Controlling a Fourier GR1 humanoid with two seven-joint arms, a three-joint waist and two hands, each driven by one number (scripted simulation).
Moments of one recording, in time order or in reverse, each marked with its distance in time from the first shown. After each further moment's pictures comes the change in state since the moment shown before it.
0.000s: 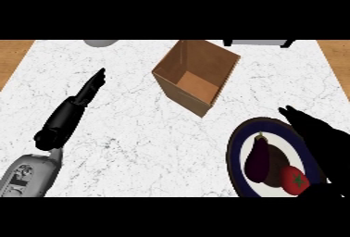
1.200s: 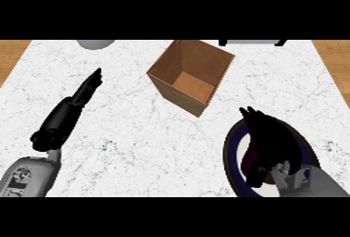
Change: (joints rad) left arm 0.020 -0.041 0.055 -0.027 -0.046 -0.030 0.022; right arm -0.140 0.313 0.181 0.339 0.249 0.032 0.057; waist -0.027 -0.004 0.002
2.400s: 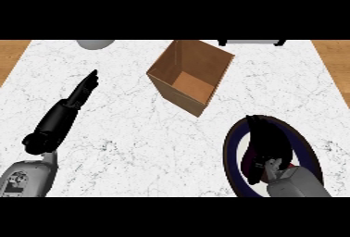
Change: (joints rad) left arm 0.027 -0.053 0.084 -0.029 -0.055 -0.085 0.008; right arm 0.105 0.144 -0.124 0.213 0.259 0.042 -0.152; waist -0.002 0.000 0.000
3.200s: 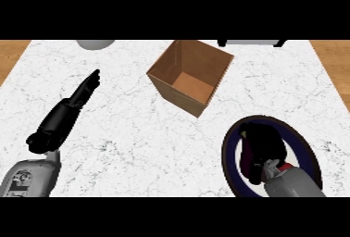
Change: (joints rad) left arm -0.009 -0.041 0.030 0.009 -0.044 -0.029 -0.013; right arm 0.014 0.020 -0.008 0.118 0.167 -0.119 -0.277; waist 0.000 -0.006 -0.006
